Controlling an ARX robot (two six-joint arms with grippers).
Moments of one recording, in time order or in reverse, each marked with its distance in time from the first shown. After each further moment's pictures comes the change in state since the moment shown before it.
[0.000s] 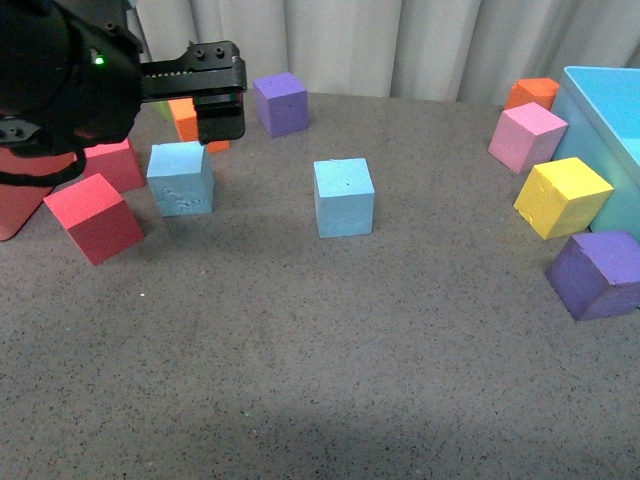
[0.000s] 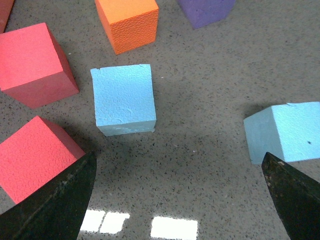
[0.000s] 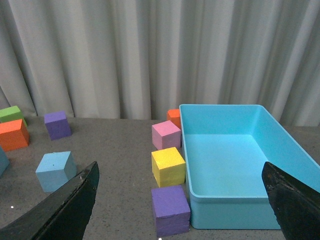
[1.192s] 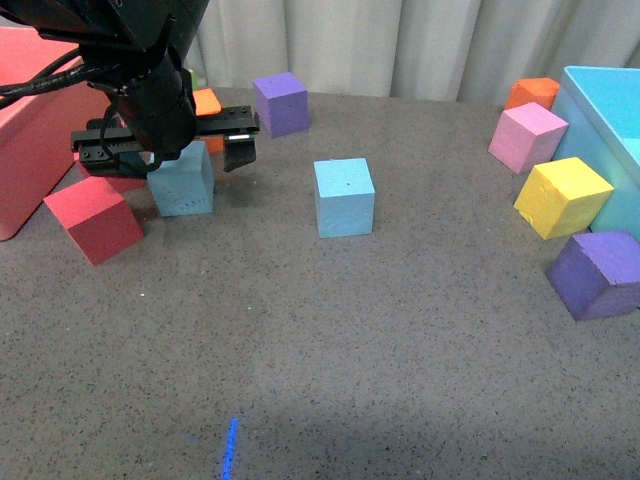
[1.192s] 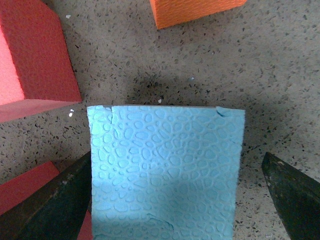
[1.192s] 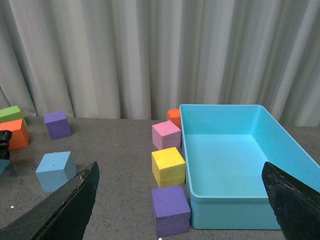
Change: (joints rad) left arm 0.081 0.529 0.642 -0.454 -0.040 -0.077; right arm 0.000 0.000 0.000 0.000 0.000 0.000
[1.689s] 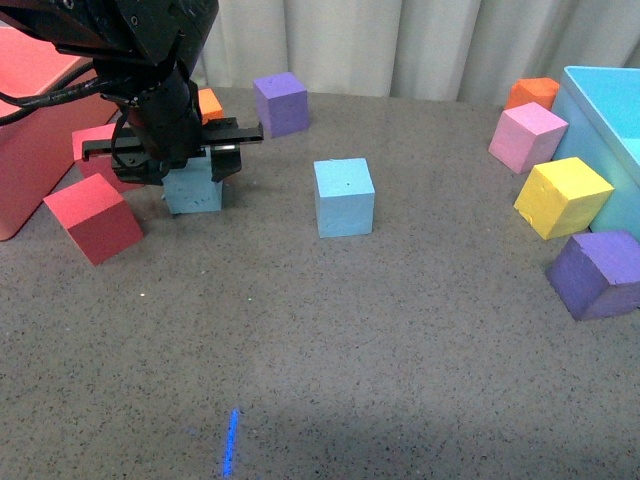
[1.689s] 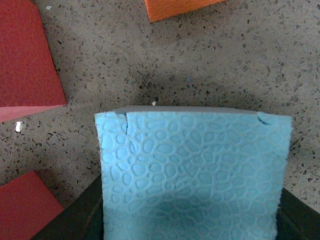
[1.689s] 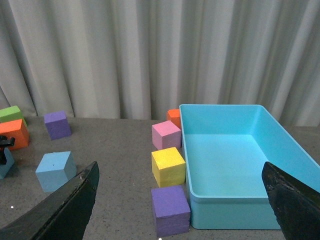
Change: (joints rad) left arm 0.001 0.050 0.043 -0.013 0.013 0.002; right arm 0.000 0.000 0.000 0.000 0.000 0.000
